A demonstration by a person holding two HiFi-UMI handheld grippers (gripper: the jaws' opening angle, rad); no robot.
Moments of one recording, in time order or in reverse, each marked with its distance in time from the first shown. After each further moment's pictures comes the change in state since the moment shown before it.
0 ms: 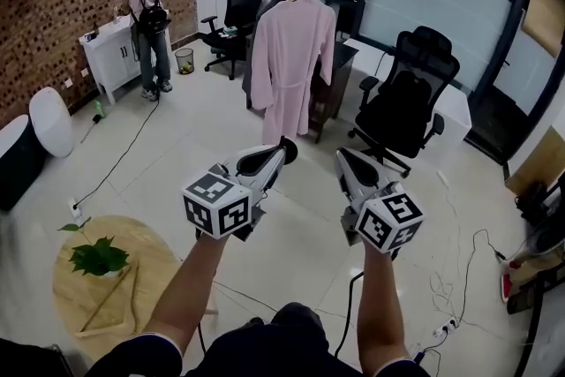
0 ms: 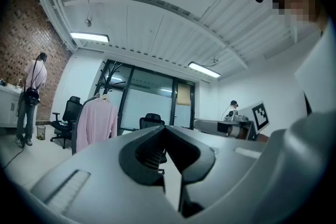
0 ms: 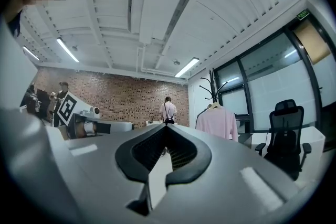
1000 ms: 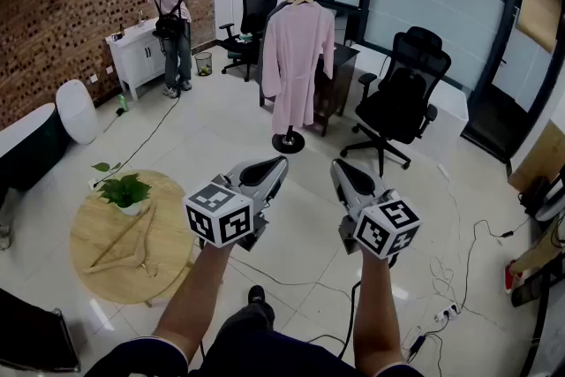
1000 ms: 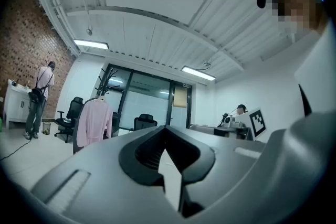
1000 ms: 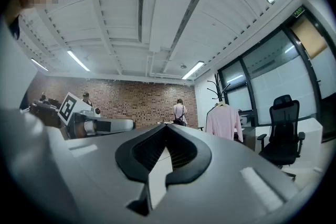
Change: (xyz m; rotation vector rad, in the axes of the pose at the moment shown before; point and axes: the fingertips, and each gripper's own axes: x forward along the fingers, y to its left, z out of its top) left arm -0.129 -0.212 -0.013 -0.019 -0.025 0.020; right arm -0.207 0.120 0.003 0.045 -0.011 0.067
